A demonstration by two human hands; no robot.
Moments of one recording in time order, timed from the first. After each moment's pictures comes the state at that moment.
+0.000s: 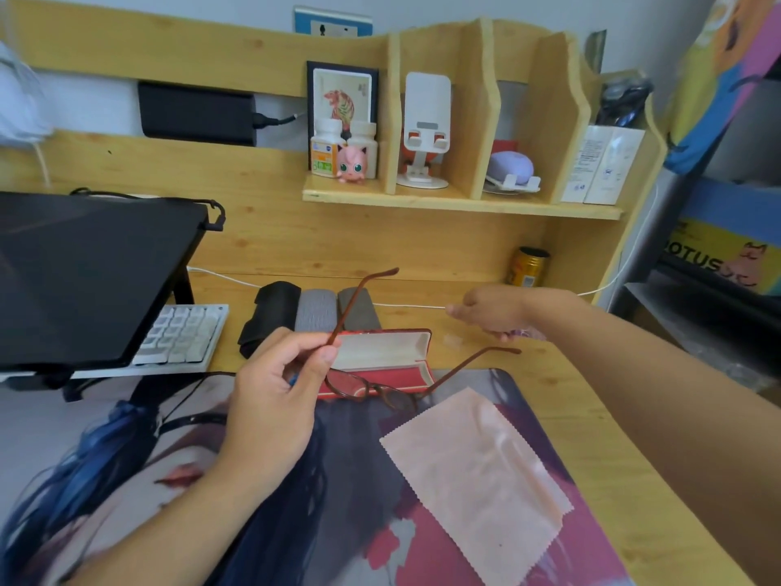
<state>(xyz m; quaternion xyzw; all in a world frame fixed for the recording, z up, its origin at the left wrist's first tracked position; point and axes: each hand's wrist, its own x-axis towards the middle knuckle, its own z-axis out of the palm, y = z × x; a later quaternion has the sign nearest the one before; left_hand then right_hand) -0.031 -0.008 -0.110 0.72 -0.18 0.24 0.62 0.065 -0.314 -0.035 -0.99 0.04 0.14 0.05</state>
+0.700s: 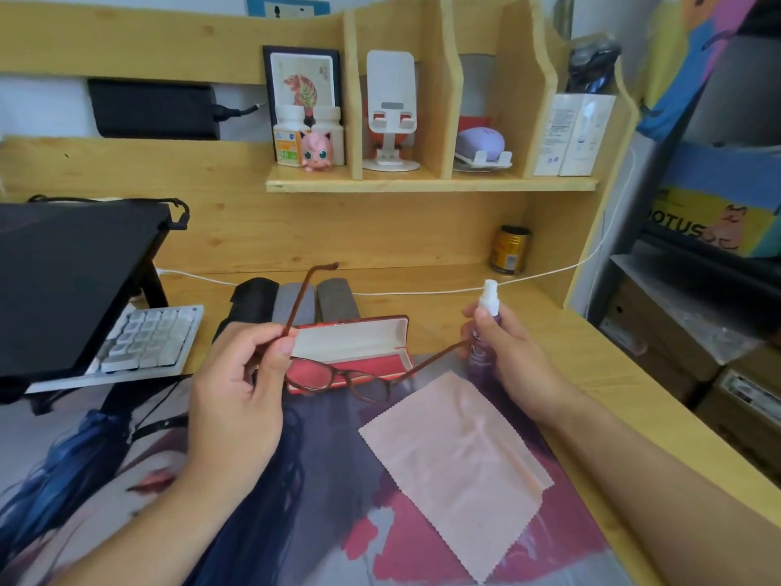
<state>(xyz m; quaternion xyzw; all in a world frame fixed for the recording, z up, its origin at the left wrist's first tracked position) -0.032 -0.004 -0.116 0.75 -0.20 0.31 0.55 -0.051 -0.292 -0.094 -0.73 0.02 -0.12 0.67</state>
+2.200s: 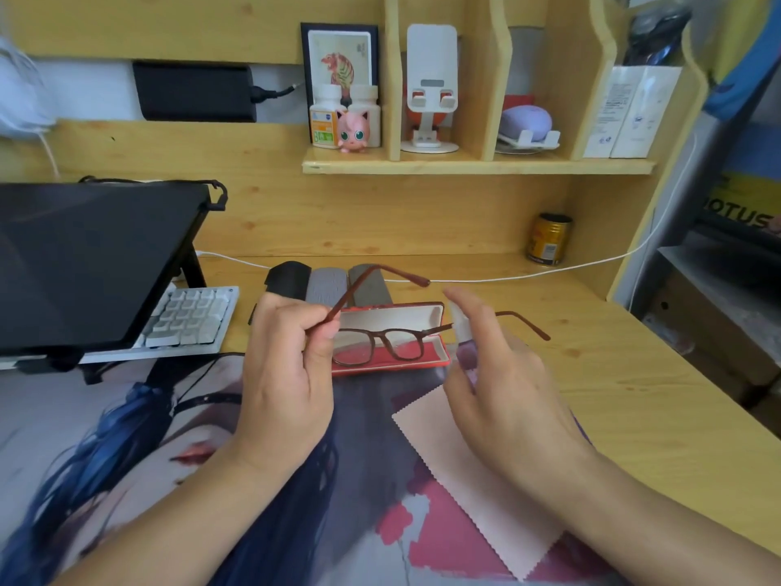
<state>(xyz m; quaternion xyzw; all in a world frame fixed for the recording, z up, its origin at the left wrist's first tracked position) -0.032 -0.012 -0.106 0.72 -0.30 0.48 0.40 -0.107 -0.208 -0.080 -0.93 -0.06 -0.23 0.29</state>
